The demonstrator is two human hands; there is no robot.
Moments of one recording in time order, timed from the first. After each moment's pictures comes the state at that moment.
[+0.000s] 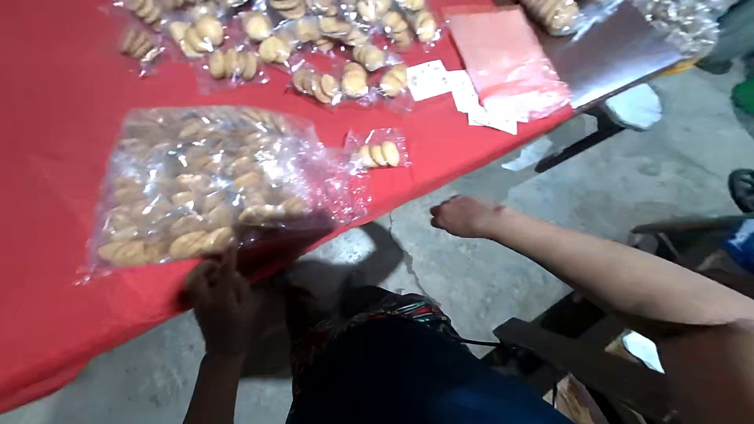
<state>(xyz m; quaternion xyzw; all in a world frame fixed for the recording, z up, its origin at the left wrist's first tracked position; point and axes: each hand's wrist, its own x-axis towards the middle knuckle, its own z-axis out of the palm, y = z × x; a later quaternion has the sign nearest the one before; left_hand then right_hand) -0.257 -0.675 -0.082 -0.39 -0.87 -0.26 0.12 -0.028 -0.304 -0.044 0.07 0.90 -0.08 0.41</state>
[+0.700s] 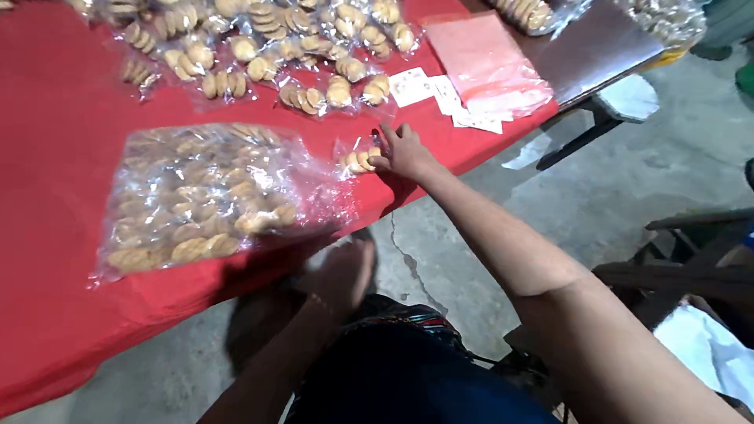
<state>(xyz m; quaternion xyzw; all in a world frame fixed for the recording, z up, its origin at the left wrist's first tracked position) -0.167 -0.544 -0.019 -0.58 -0.77 -0.06 -0.26 -0.133 -0.279 -0.039 0.37 0.90 -0.24 0.01</state>
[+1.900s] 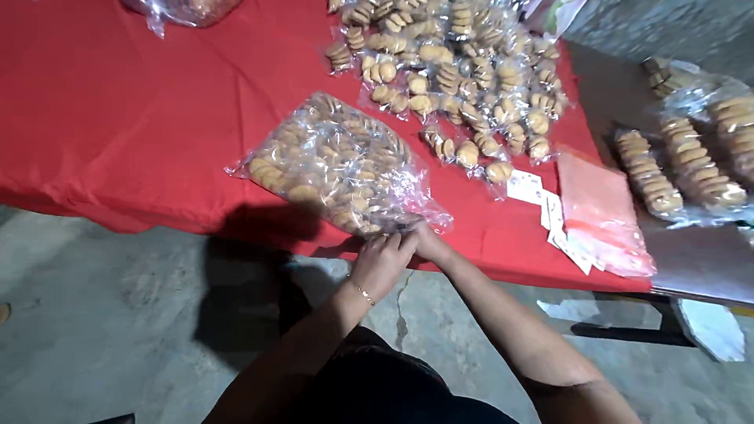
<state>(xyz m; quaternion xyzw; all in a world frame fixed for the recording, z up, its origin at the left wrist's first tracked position) -0.201 -0.568 -0.043 -0.42 -0.83 -0.36 0.09 -0.192 -0.413 -0.044 -0.04 0.89 -0.45 0.00</state>
